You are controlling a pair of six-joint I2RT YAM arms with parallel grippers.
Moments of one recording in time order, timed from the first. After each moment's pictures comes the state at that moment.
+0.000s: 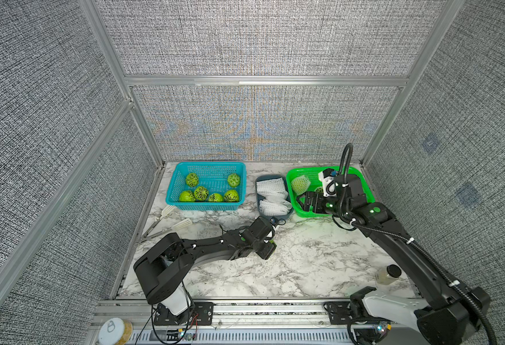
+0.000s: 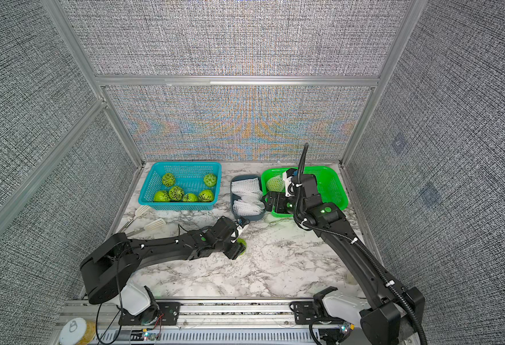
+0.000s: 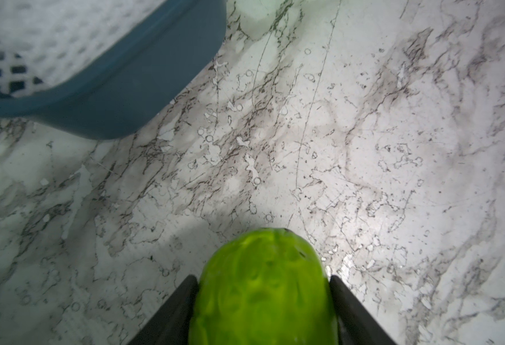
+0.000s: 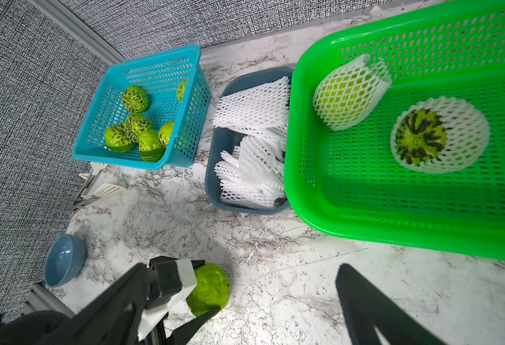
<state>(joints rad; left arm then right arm) -0.97 1.60 0.83 -0.17 0.00 -0.15 0.42 1.17 1.14 -0.63 -0.14 0.43</state>
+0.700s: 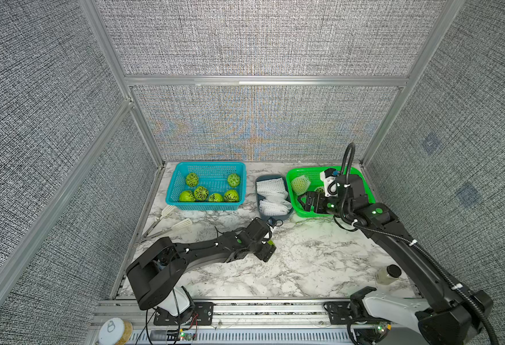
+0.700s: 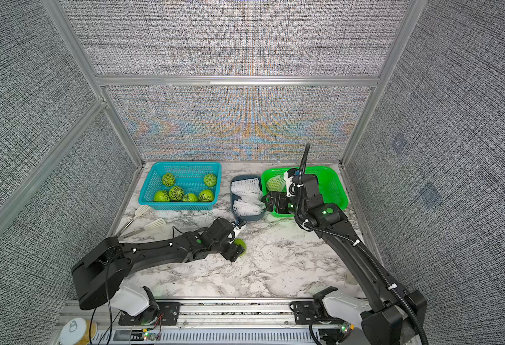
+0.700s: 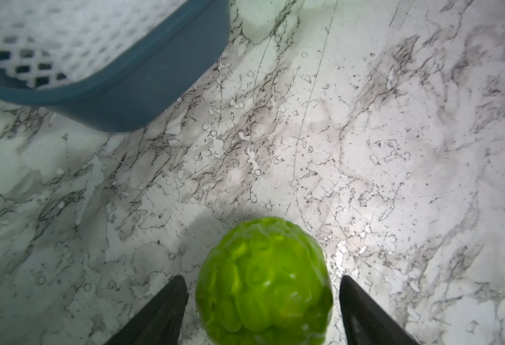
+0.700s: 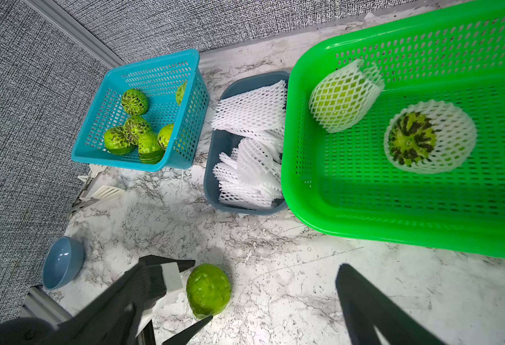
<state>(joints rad) -0.97 1.53 0.79 -0.17 0.00 -0.15 0.42 1.16 1.14 -0.64 -0.12 0.43</state>
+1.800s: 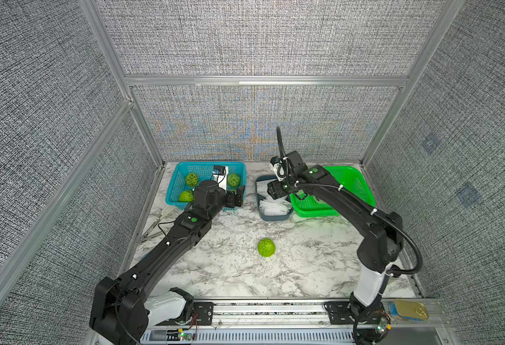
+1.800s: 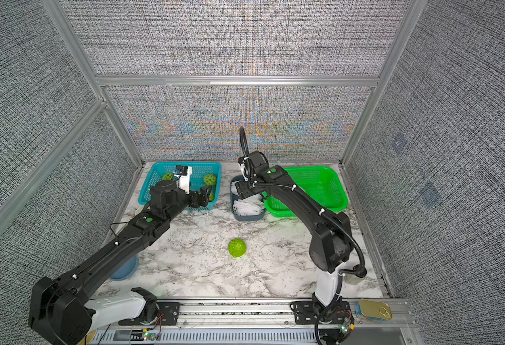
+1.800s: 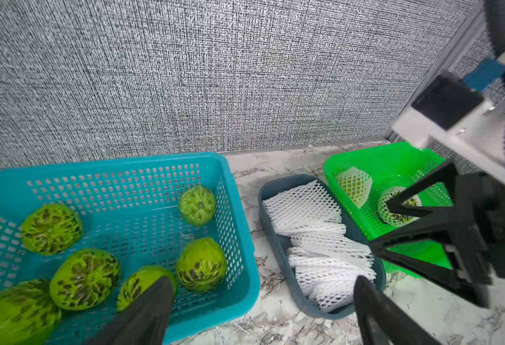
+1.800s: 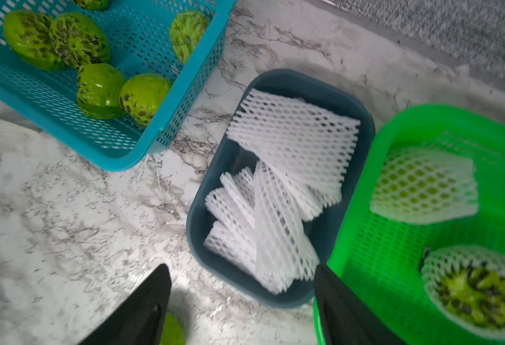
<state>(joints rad) -0.46 1.21 0.91 -0.04 0.00 -0.23 0.60 1.91 1.82 -0.84 0.03 0.01</state>
